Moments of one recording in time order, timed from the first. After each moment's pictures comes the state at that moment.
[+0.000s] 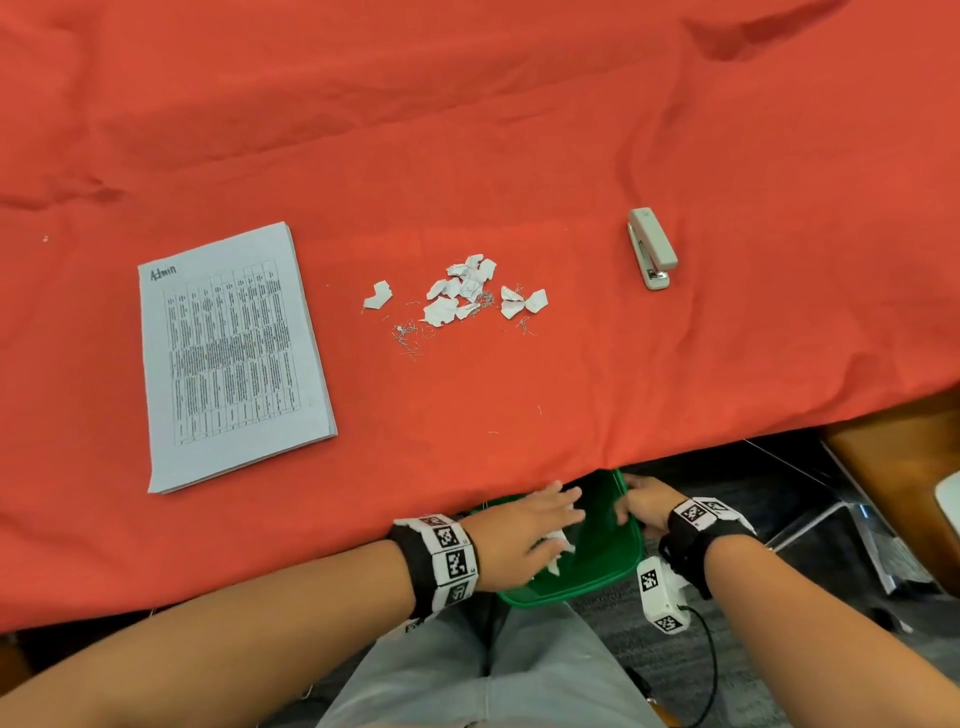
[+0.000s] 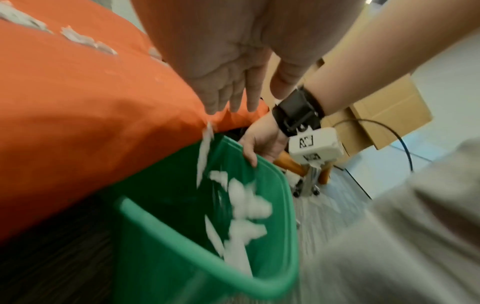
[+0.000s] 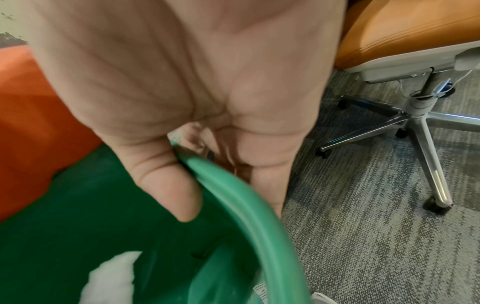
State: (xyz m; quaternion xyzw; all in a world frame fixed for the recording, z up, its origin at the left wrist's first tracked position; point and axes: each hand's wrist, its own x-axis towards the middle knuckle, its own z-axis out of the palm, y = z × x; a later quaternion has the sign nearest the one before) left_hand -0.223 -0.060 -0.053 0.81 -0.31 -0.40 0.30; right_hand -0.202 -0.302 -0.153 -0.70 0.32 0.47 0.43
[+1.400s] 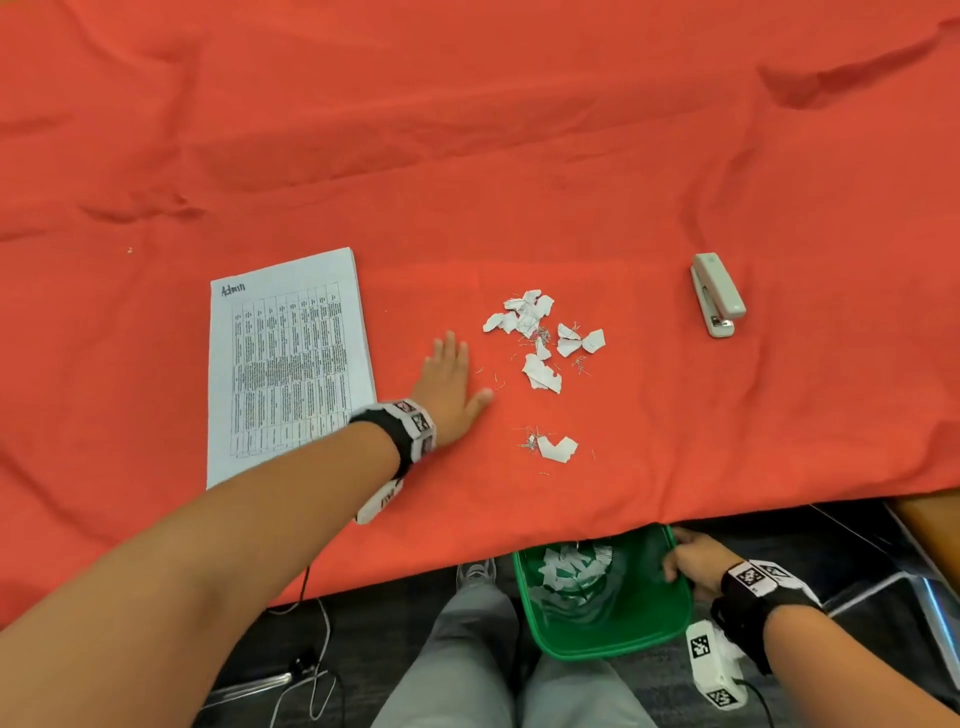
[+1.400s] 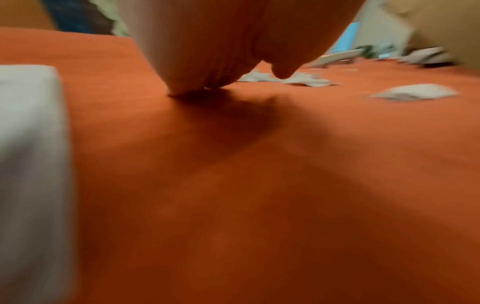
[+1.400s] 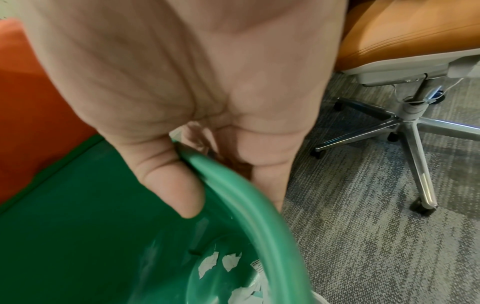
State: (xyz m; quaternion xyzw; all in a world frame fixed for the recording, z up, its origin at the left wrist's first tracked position) left_hand -0.063 0.054 -0.076 0.96 -0.05 -0.26 0.12; right_hand -0.205 -0.301 -0.178 -0.68 0.39 0.43 0.46
